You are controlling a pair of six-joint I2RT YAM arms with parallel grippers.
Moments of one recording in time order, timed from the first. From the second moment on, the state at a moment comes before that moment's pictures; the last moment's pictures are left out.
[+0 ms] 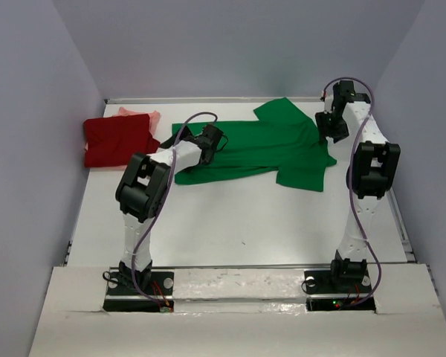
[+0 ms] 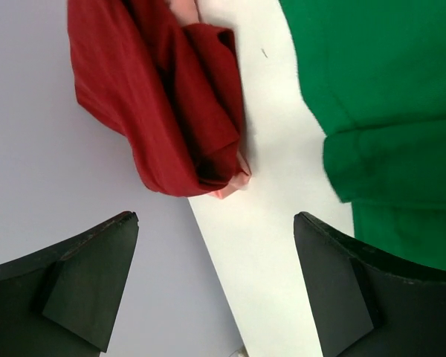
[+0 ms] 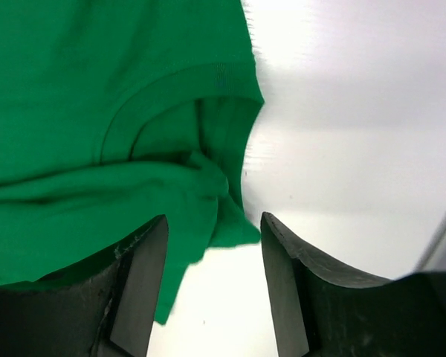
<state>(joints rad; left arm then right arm) -0.51 2.05 1.42 -0.52 -0.95 0.38 -0.07 2.25 2.07 -1.01 0.01 -0.19</state>
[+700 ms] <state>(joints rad) -0.34 1.53 1.20 -0.59 -0.56 0.31 -0.07 2.11 1.87 -1.04 -0.03 -0.26</state>
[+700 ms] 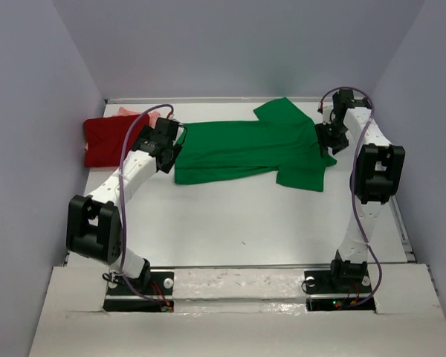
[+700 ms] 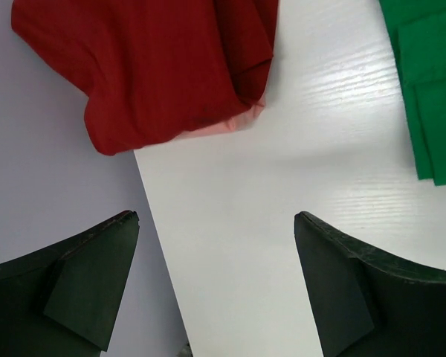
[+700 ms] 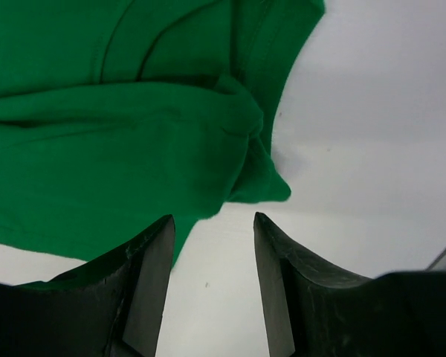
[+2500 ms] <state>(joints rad) 0.03 1.34 1.02 -0.53 -0.26 0.27 0.04 1.65 1.04 -0.73 -0.20 -1.10</state>
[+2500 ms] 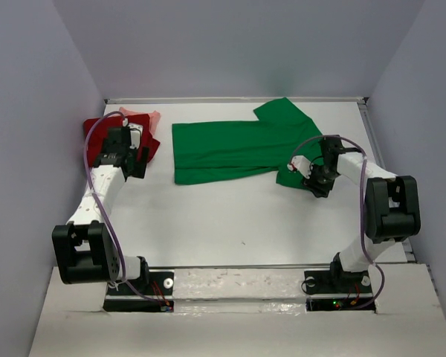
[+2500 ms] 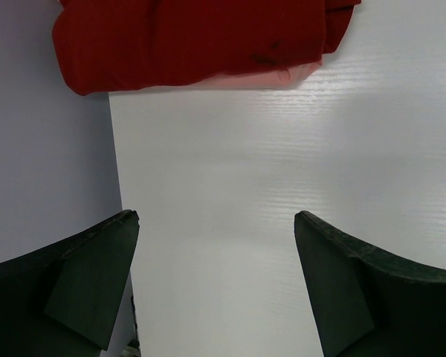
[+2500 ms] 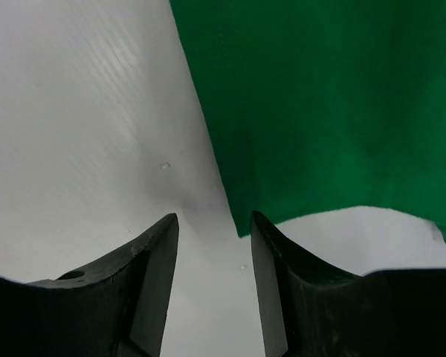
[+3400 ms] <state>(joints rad) 0.03 1.37 1.03 -0.54 -0.23 0.26 0.20 1.77 1.18 -0.78 -0.25 -1.01</state>
